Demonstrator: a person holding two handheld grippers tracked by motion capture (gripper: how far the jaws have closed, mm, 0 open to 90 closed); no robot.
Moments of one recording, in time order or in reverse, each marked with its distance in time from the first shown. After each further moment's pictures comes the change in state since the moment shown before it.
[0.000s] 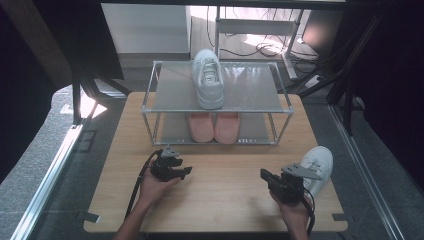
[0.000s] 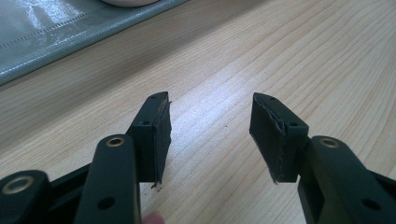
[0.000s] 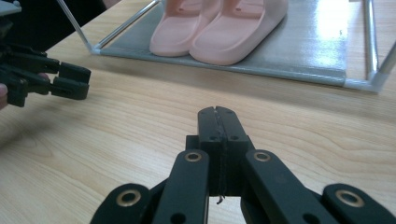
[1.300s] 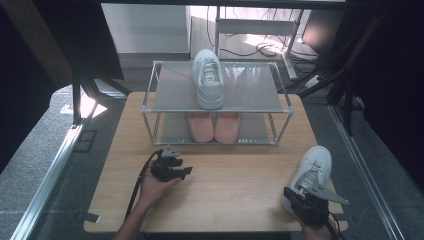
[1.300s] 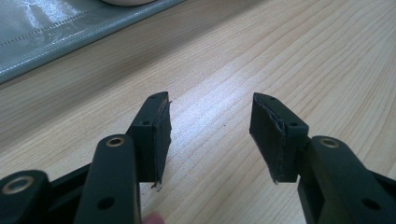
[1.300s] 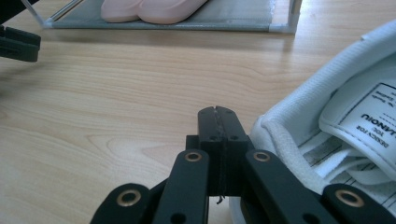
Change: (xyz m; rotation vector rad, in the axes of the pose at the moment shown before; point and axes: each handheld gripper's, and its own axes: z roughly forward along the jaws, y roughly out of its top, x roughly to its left) left arm -0.001 0.000 0.000 0.004 -0.001 0.002; right arm -0.029 -0.046 -0.051 0.040 -0.128 0.048
